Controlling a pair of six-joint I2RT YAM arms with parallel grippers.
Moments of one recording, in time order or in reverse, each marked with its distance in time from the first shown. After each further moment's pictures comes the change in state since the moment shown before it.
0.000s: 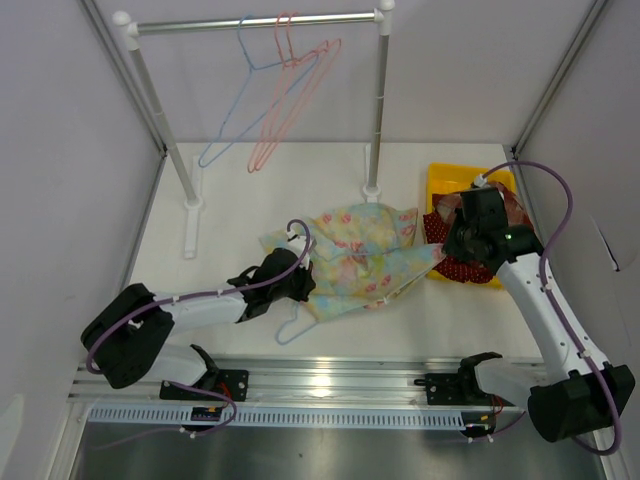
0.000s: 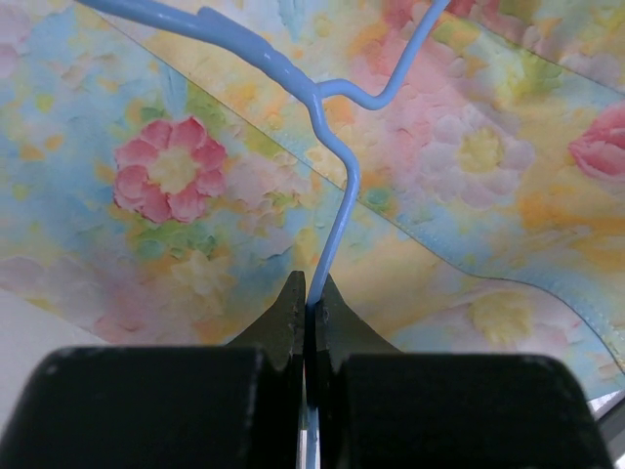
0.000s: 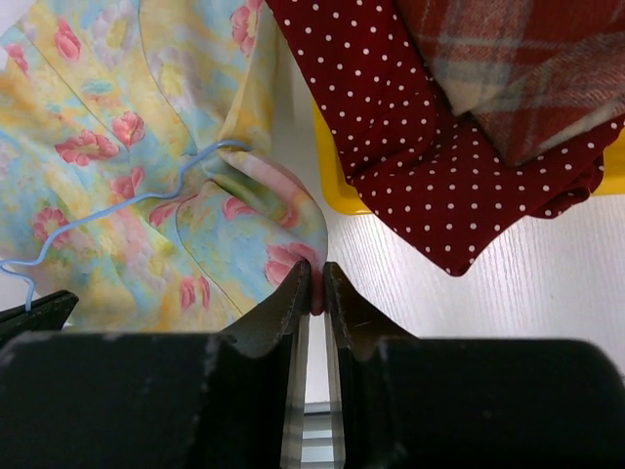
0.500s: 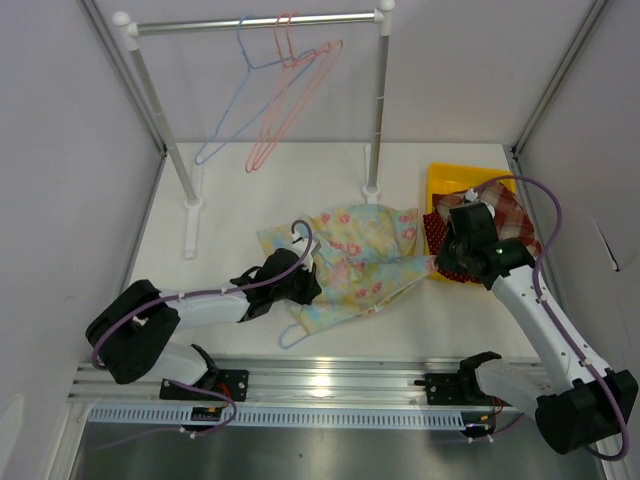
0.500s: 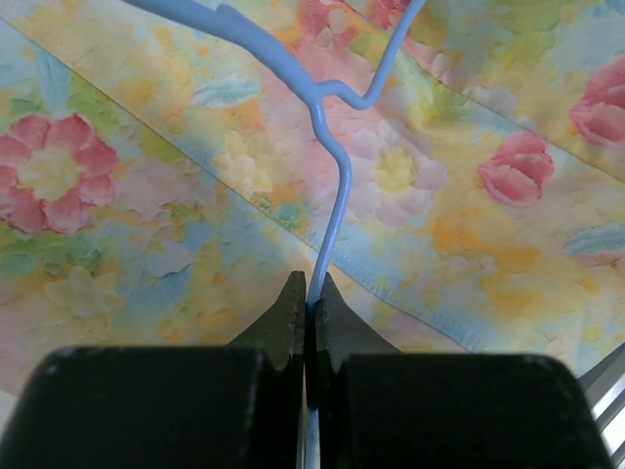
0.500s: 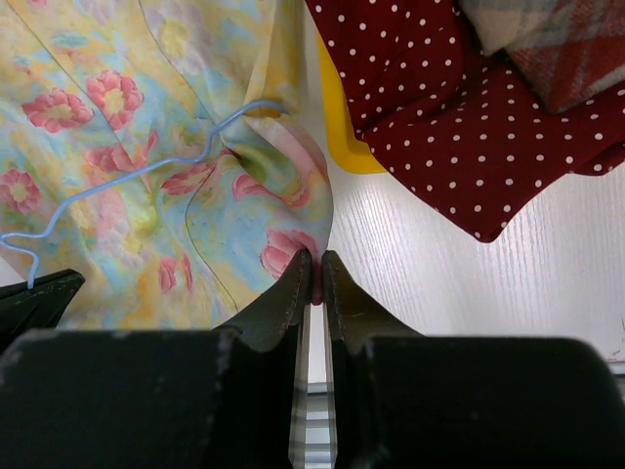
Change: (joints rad) left arm -0.002 0.031 -0.002 0.034 0.104 -0.021; right arm 0.072 -0.059 -0.125 0.042 0.022 0.066
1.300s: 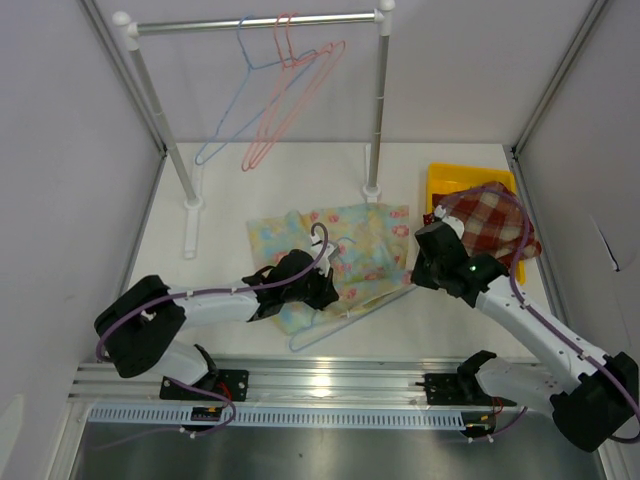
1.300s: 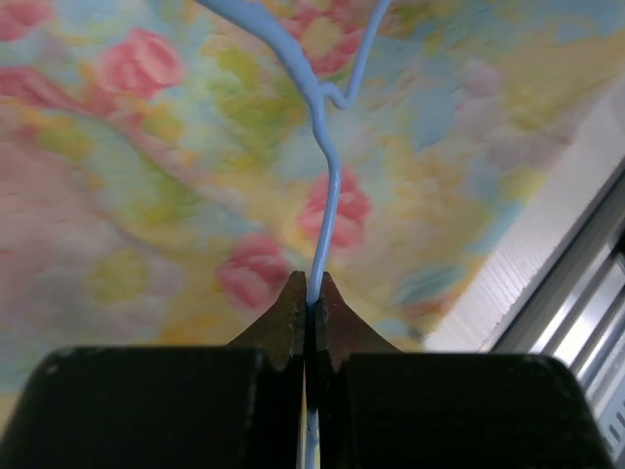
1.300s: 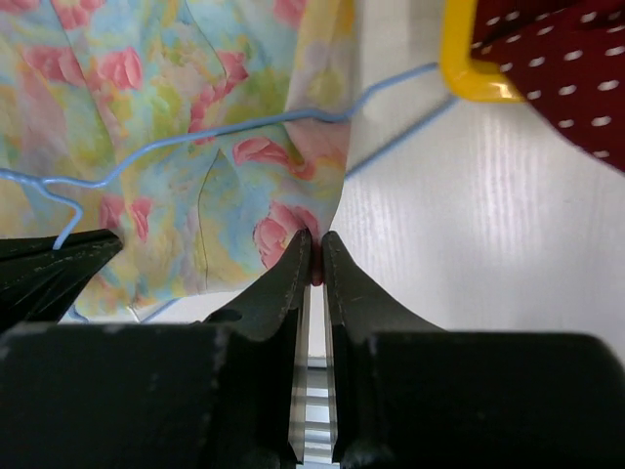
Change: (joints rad) left arm -0.100 0.047 0.081 -0.013 0.081 -0.003; right arm 0.291 0.011 -0.128 0.111 0.101 0.138
